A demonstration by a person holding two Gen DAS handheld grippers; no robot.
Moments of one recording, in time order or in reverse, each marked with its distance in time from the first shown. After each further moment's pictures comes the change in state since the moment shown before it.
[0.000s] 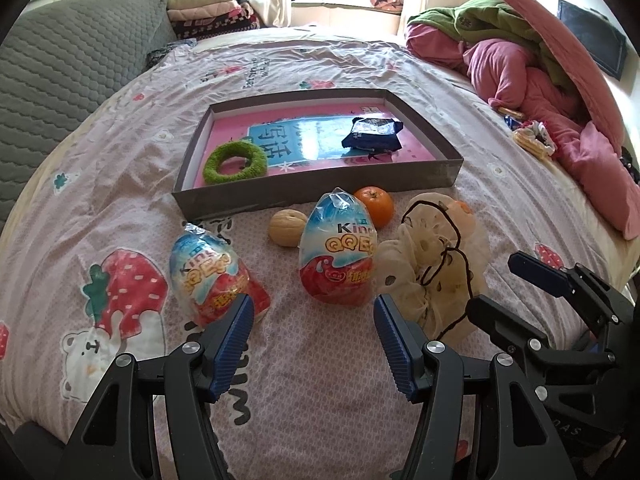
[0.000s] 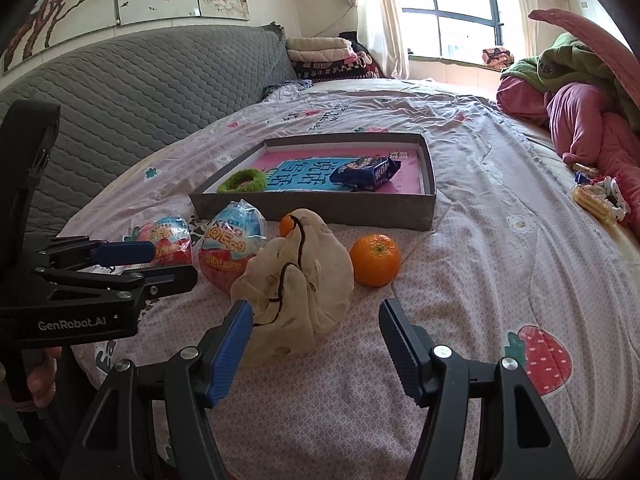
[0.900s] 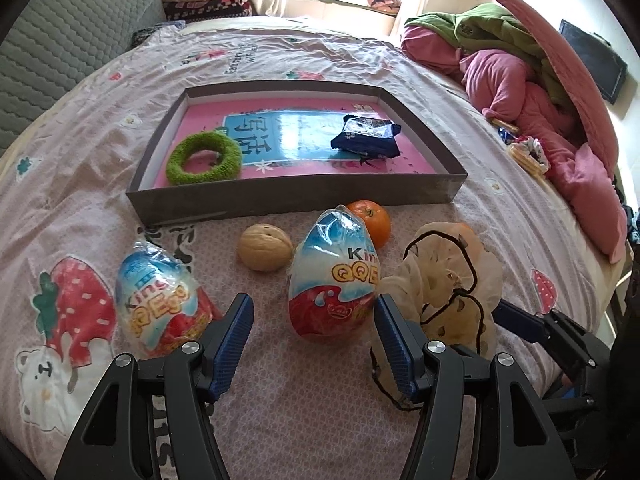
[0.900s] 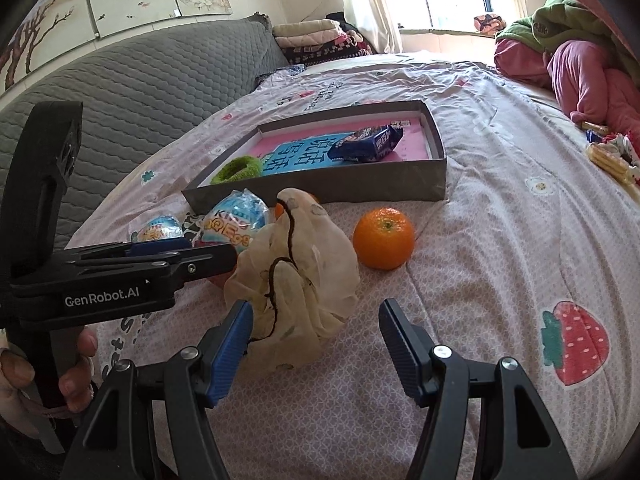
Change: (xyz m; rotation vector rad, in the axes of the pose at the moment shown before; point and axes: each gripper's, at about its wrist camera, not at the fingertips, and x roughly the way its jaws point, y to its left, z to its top) left arm 0.043 0.004 0.019 -0.061 0.022 -0.118; right arm 0.028 -0.010 -0.001 0.099 0.063 0.053
